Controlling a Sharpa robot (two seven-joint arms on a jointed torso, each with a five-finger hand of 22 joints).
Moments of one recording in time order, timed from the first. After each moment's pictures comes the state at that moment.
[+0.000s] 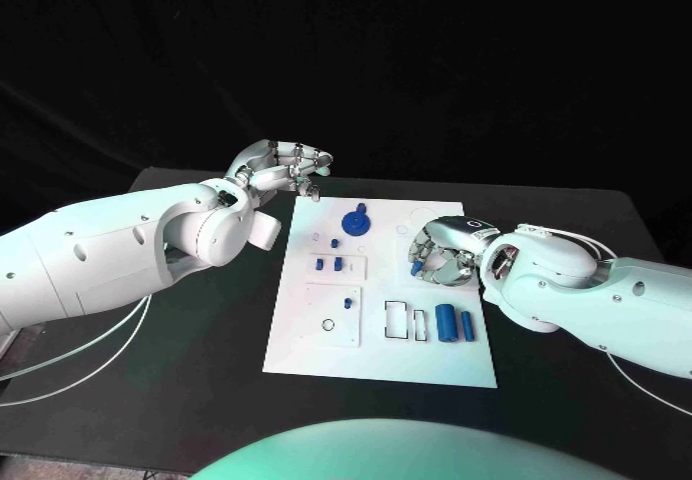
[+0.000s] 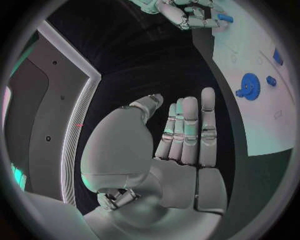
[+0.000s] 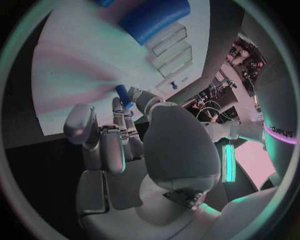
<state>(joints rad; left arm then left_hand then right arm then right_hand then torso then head) 1.20 -0.87 -0.03 1.50 -0.20 -0.30 0.30 1.29 -0.19 0.42 0.13 0.31 0.90 0.15 0.28 0.36 0.96 0.09 0.60 0.19 1.16 0.01 1.06 0.62 0.16 1.15 0.12 0.31 1.15 1.19 -0.82 -0.15 1.64 -1.54 -0.22 -0.24 1.33 -0.20 0.45 0.04 0.18 1.01 0.15 0.14 0.35 1.15 0.09 0.08 0.11 1.47 0.02 1.45 1.27 0.12 1.38 0.11 1.02 1.28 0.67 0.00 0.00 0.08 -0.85</state>
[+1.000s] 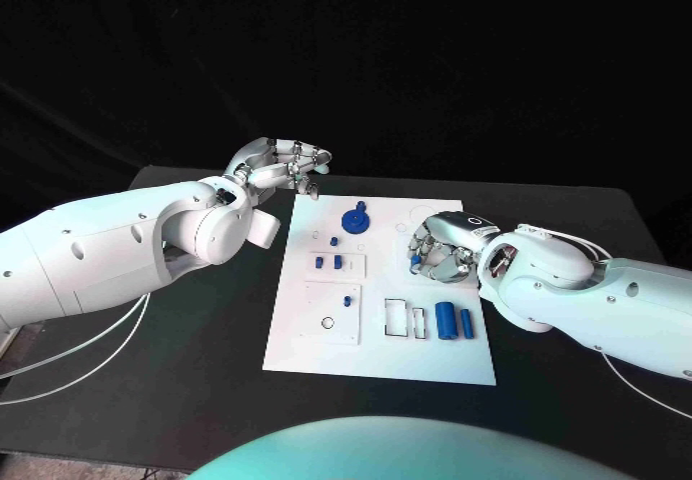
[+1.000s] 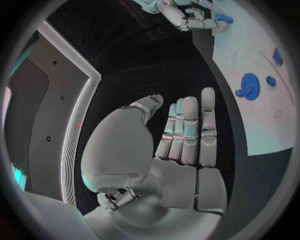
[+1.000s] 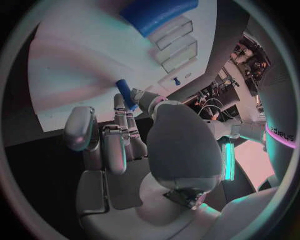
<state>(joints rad) 1.20 -0.88 -0.03 1.50 -0.20 -0.30 0.29 1.29 -0.18 0.42 0.14 0.31 0.89 0.16 0.28 0.36 0.96 0.09 0.60 0.19 1.16 0.01 1.06 0.62 0.16 1.15 0.12 0.31 1.15 1.18 -0.81 -0.15 1.64 -1.56 -0.30 -0.25 1.32 -0.20 0.60 0.05 0.13 1.09 0.12 0.21 0.38 1.27 0.06 0.08 0.12 1.47 -0.01 1.46 1.30 0.11 1.40 0.09 1.07 1.31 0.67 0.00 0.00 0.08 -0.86</state>
